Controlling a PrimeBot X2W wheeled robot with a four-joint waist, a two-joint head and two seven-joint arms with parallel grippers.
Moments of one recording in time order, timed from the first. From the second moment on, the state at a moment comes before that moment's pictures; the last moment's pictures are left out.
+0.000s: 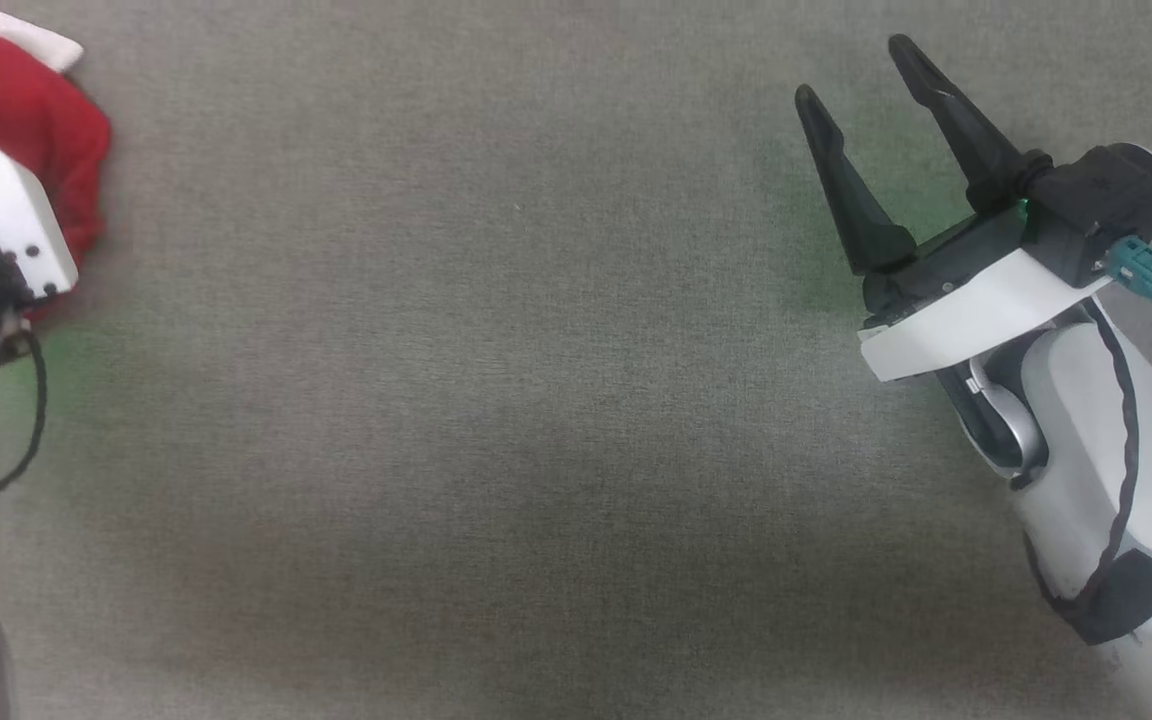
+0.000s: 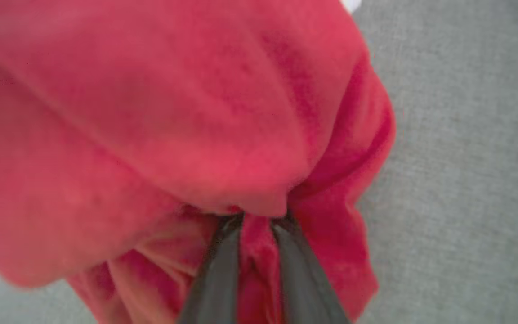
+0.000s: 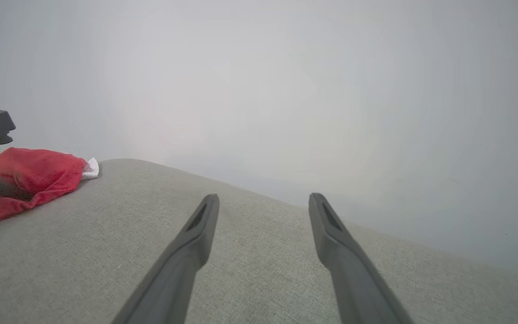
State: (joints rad) left arm -1.16 0.41 0.07 1.27 -0.22 -0.07 0.40; right arm -0.68 -0.30 0.39 0.24 0.39 0.13 -0.26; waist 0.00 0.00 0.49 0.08
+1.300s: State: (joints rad) left arm -1.09 0.12 -0.61 0.63 -0.63 -0.13 0.29; right arm -0.42 -0.13 0.06 0.20 0.43 0.13 -0.26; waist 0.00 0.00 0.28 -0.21
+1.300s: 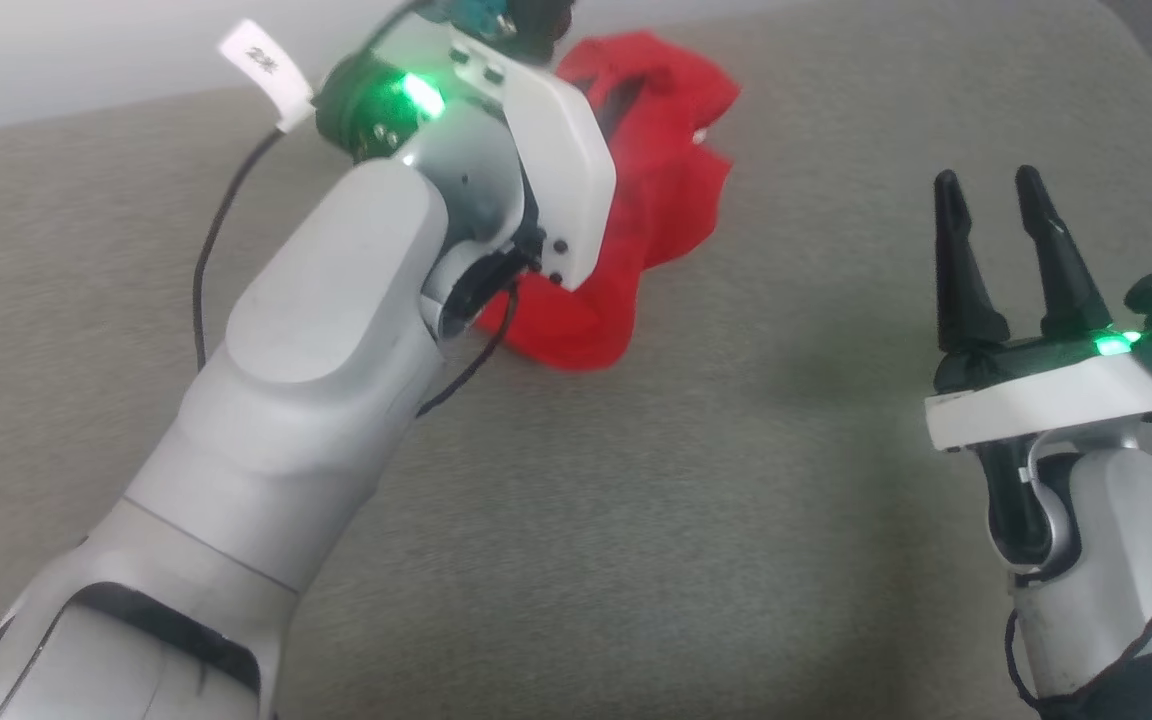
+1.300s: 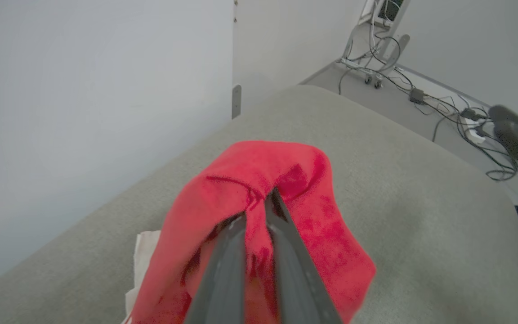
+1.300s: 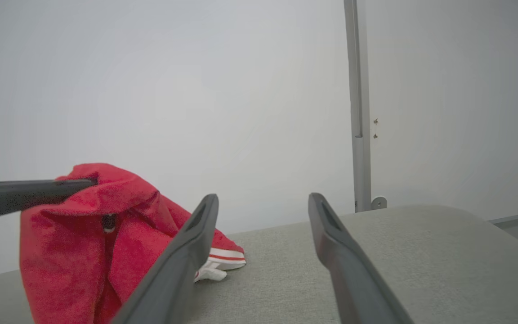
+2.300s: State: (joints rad) left arm -1.15 0.27 -0.92 0.90 -0.74 -0.13 0.49; right arm -0.43 -0.06 0.02 0.19 0.46 0.13 -0.26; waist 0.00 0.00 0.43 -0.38
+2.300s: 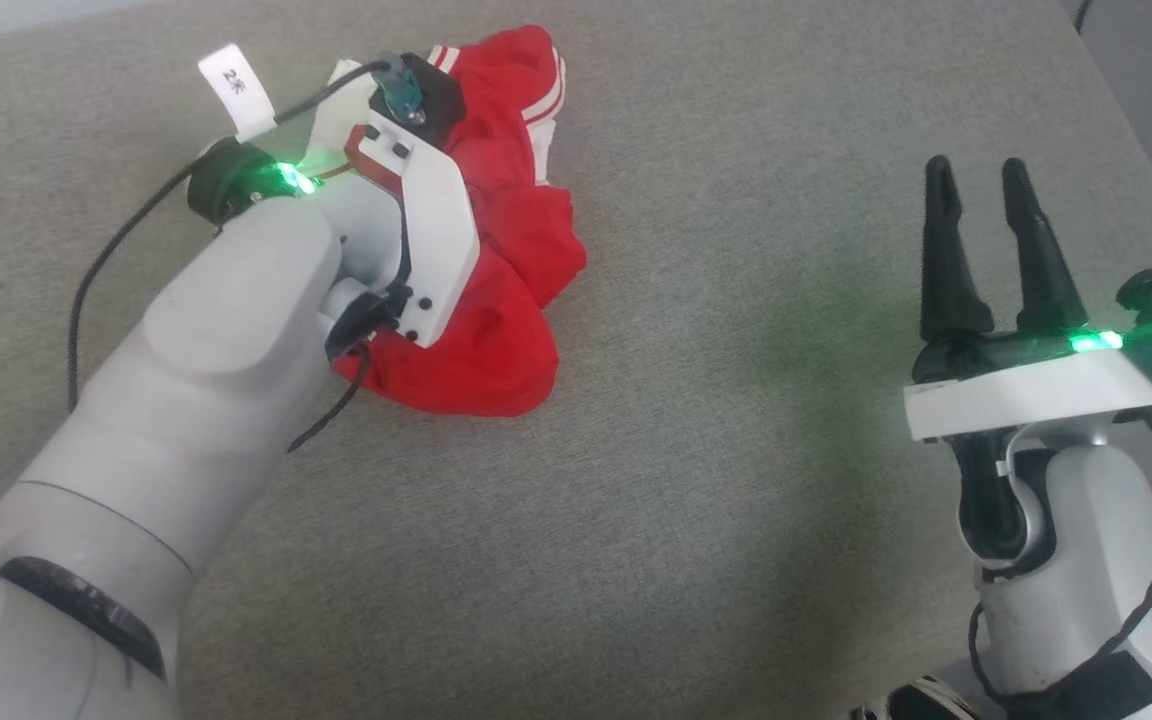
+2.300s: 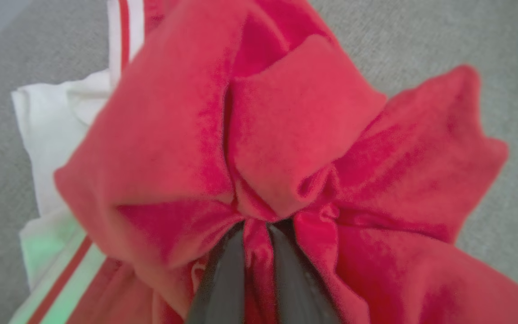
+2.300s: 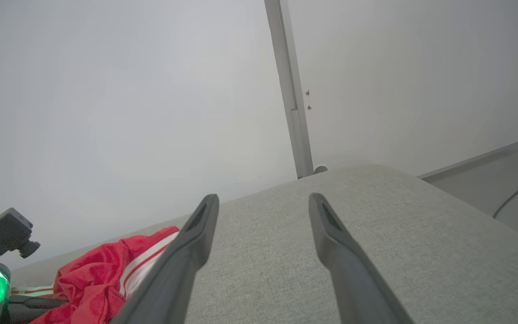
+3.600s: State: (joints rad) left arm -0.49 0.35 -0.65 0.72 -0.83 -0.03 -0.26; right arm -0.12 -0.26 -0.04 0.36 0.37 0.13 -0.26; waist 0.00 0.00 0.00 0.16
